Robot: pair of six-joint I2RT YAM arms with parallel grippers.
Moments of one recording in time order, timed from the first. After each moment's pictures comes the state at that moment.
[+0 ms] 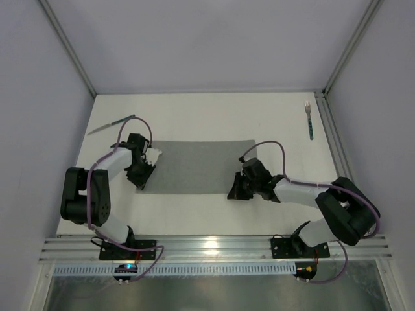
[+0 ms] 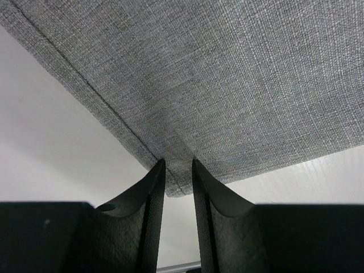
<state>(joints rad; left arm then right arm) -0.11 1.59 0.90 -0.74 0.03 0.41 0.69 1.46 0.54 0.06 -0.24 0.74</state>
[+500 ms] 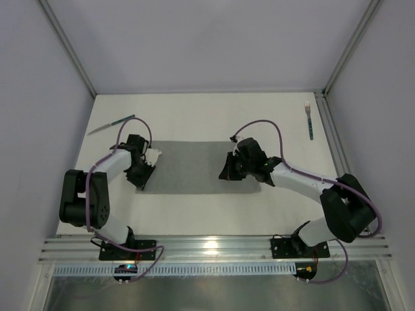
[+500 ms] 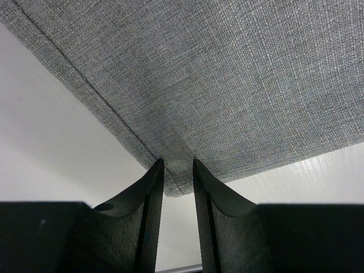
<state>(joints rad) -0.11 1.57 0.88 -0.72 0.04 0.41 0.64 1.41 0.79 -0.13 -0.26 0.62</state>
